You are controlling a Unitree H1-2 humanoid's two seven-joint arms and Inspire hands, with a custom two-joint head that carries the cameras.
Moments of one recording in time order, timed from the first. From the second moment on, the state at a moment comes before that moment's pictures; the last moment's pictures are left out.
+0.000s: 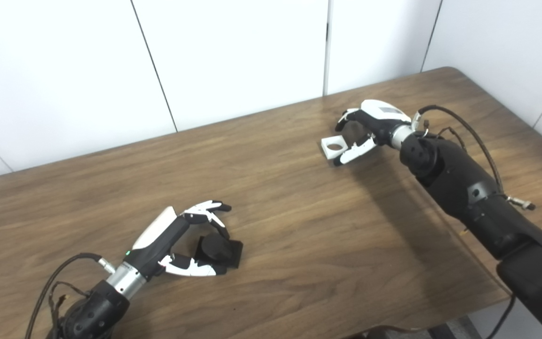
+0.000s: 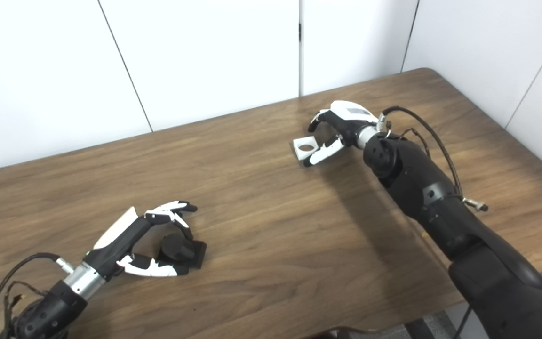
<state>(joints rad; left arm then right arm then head) -0.36 0.33 -0.37 0.31 0.24 -0.45 -0.33 -0.58 -0.58 0.29 0.43 -0.61 0.16 0.22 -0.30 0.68</state>
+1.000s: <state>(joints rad) -0.35 0.34 -0.37 0.28 0.24 -0.41 -0.33 -0.59 -0.57 0.31 0.43 -0.58 0.16 0.19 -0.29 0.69</state>
